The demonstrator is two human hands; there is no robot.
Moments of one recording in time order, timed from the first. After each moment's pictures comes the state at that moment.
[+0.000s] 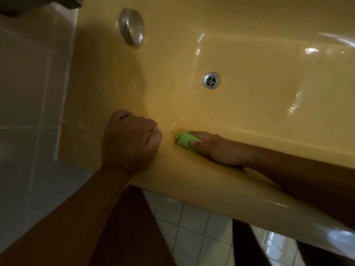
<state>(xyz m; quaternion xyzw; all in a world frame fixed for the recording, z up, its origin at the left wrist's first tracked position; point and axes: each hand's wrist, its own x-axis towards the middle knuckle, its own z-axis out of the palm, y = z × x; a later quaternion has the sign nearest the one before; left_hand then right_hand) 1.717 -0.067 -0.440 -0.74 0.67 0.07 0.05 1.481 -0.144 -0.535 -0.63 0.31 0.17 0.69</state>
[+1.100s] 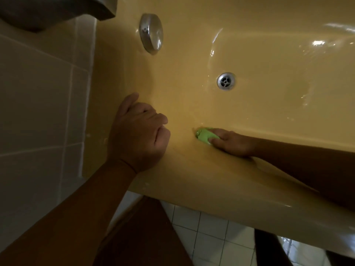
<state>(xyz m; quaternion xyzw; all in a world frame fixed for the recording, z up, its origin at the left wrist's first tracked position) 1.777 -0.093 -0.435 -0.68 0.73 0.07 0.01 1.522 -0.154 -0.617 -0.65 0.35 0.23 0.63</state>
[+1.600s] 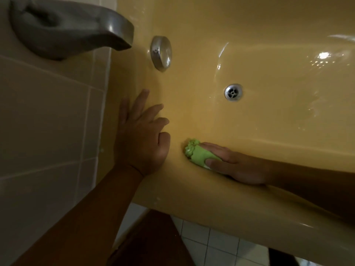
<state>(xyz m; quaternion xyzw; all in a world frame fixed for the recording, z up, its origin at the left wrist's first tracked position) 1.793 -0.107 -0.433 -0.69 0.72 0.06 0.05 1.538 -0.146 -0.530 -0.63 0.24 0.11 0.73</state>
